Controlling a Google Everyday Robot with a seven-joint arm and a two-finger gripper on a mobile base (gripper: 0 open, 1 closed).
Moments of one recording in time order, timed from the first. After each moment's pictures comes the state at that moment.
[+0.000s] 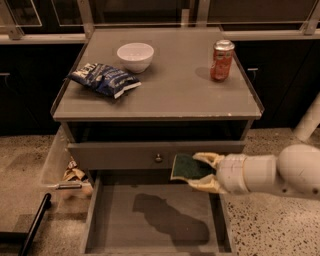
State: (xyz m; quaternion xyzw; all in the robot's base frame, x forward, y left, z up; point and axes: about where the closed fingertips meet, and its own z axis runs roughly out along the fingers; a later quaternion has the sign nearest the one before) arm 0.458 -0.121 0.706 -0.57 0.69 0.15 0.42
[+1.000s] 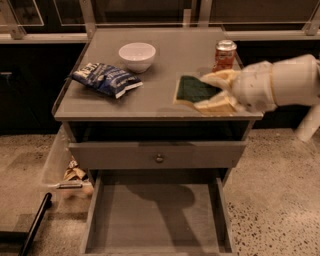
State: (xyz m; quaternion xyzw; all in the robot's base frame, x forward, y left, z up) arm 0.533 -0.124 0.912 -0.58 0.65 0.17 0.47
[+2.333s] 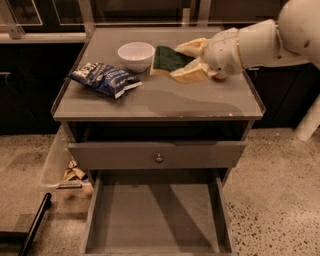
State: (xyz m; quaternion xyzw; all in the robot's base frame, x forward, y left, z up) arm 0.611 -0.076 0.949 -0.61 0.60 0.18 0.49
